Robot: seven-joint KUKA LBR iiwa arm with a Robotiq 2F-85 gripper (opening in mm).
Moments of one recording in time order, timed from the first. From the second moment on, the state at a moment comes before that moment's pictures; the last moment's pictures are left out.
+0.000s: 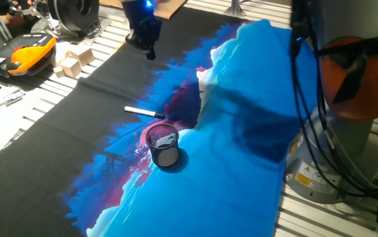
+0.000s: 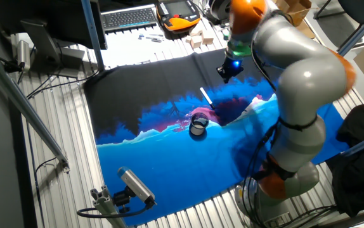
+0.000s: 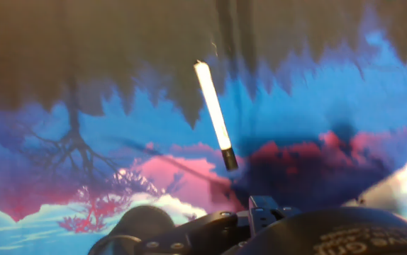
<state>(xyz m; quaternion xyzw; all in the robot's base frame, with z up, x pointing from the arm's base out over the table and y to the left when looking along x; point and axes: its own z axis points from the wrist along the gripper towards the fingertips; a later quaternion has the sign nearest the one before) 0.514 -0.003 0.237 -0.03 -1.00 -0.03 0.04</state>
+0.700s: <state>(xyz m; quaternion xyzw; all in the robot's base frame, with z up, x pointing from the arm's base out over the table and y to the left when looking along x) 0.514 -0.003 0.237 -0.03 -1.00 -0.03 -0.01</state>
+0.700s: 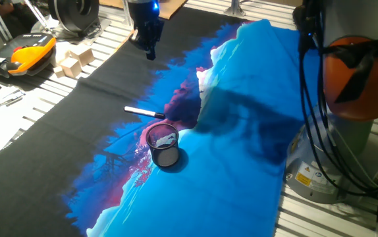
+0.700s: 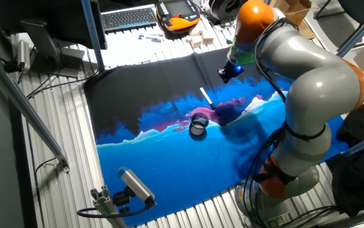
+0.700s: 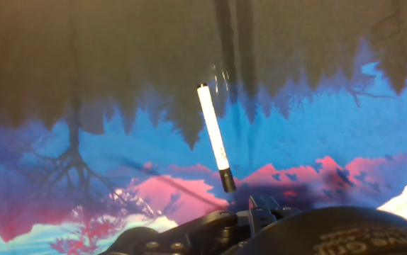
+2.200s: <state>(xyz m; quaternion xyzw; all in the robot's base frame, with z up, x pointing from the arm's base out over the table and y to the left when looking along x) 0.546 0.023 0.176 0.00 -1.00 0.02 -0.01</state>
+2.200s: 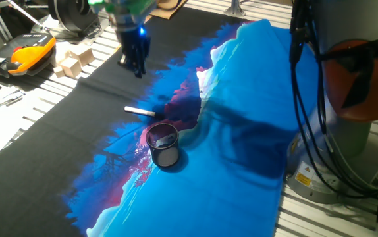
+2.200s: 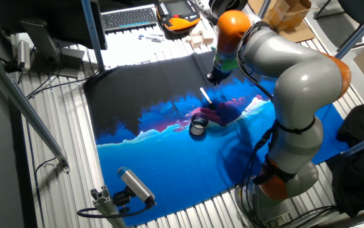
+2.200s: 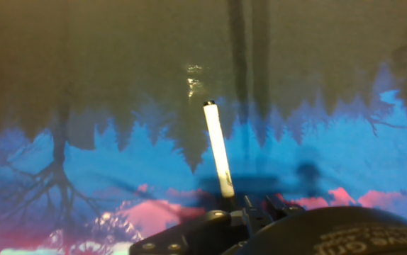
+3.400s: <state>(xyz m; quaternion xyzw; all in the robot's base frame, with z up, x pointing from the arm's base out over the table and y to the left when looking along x) 0.560 0.031 0.106 0.03 -1.00 0.02 -0.01</state>
